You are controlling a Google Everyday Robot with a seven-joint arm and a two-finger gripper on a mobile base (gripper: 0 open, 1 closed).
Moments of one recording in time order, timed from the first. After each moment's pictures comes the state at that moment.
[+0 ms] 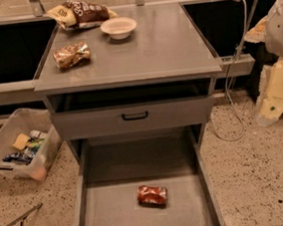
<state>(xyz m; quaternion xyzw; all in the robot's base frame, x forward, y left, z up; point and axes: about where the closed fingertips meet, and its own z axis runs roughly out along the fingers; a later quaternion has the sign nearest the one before) 0.438 -0.217 0.976 -0.60 0.78 -0.03 0.16</state>
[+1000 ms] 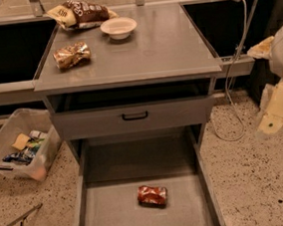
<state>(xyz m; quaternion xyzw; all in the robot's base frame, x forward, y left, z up) 0.439 -0.226 0.942 -0.59 0.78 -0.01 0.20</state>
